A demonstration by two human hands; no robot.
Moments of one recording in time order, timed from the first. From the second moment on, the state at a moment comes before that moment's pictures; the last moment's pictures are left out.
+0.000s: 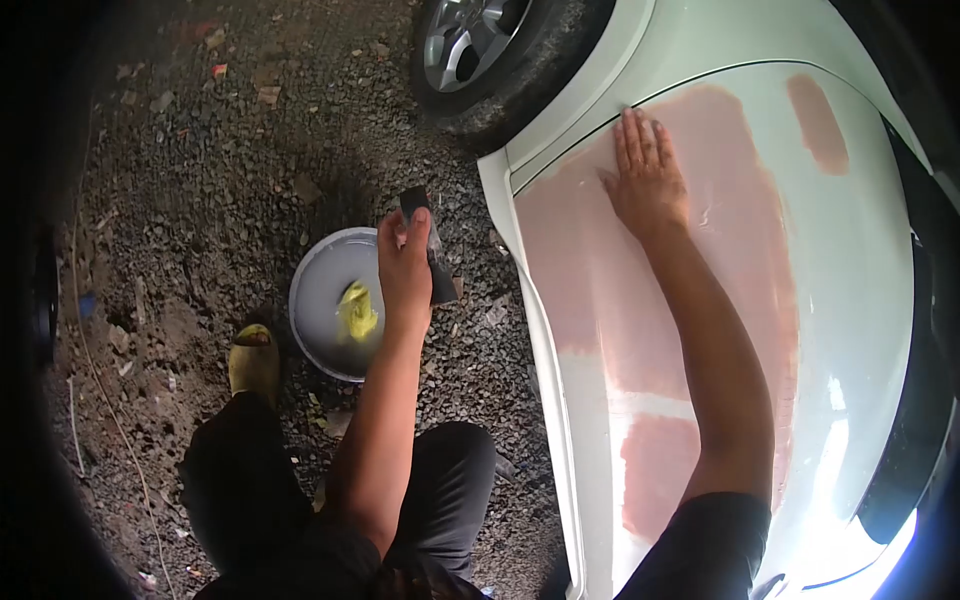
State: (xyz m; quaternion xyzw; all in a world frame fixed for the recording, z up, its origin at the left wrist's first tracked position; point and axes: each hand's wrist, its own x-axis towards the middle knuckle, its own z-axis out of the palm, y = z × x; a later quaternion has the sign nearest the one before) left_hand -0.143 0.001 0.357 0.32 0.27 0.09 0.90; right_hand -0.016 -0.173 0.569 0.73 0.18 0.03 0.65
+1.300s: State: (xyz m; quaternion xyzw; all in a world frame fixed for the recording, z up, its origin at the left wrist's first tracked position) left_hand -0.126 0.118 0.343 0.35 0.31 0.16 0.87; right_hand -0.207 0.005 0.218 0.98 0.06 -0.17 -0.08
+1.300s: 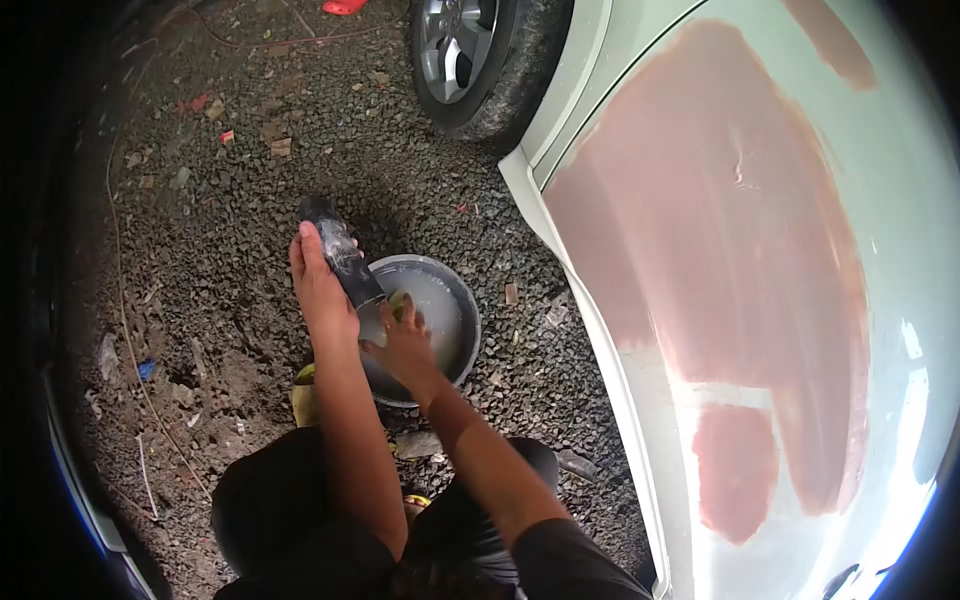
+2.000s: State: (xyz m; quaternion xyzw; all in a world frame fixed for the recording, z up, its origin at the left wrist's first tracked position) left_hand -0.131 0.091 0.334 0.37 0.28 0.11 0.88; right_hand -0.235 -0.052 0.183 0.86 0.17 -0.43 -0.21
